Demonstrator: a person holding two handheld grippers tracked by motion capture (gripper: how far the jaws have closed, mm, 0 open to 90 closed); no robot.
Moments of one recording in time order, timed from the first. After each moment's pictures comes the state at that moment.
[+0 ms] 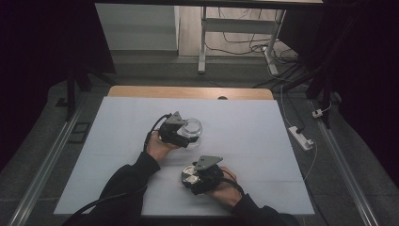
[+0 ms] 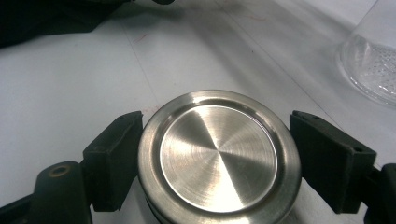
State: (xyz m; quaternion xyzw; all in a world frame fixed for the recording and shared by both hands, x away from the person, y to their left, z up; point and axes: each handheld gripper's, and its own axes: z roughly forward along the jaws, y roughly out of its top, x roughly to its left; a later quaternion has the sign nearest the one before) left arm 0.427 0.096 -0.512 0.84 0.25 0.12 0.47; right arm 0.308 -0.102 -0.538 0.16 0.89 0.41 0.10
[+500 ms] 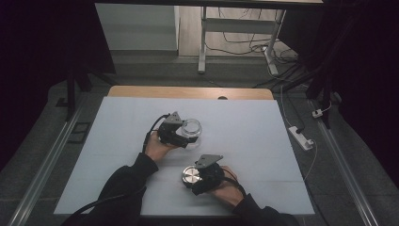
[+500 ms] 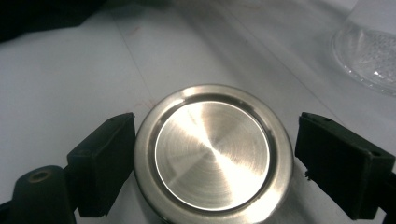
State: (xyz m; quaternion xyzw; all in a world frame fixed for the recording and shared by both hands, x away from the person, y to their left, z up) left arm 0.427 0.101 -0.513 0.83 0.26 0.10 0.48; right arm 0.310 -0.104 -0.535 0.18 0.90 0.40 0.09
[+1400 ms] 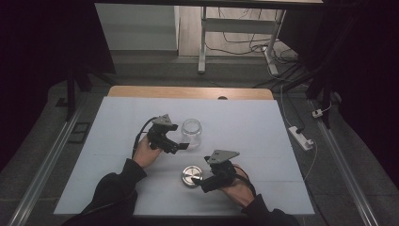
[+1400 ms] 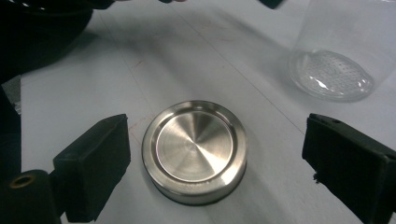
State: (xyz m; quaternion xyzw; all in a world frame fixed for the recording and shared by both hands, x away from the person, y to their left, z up) left arm 0.399 0.131 -0.499 0.84 0.27 0.04 0.47; right arm 0.307 -0.134 -0.505 0.21 0.87 0.44 0.08
